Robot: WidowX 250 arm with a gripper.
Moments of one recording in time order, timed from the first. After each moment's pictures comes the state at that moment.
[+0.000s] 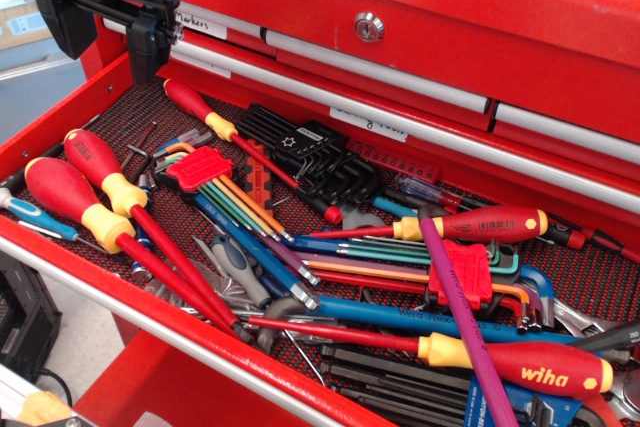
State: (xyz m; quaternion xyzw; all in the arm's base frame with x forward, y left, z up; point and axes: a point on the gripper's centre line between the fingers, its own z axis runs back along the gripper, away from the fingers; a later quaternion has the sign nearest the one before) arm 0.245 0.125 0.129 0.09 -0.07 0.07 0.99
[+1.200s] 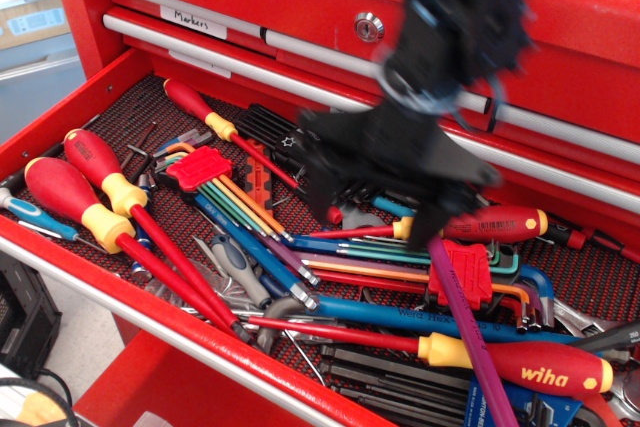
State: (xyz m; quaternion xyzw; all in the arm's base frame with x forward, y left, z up) arm 0.233 -0.082 0.083 0.08 -0.05 0.14 0.99
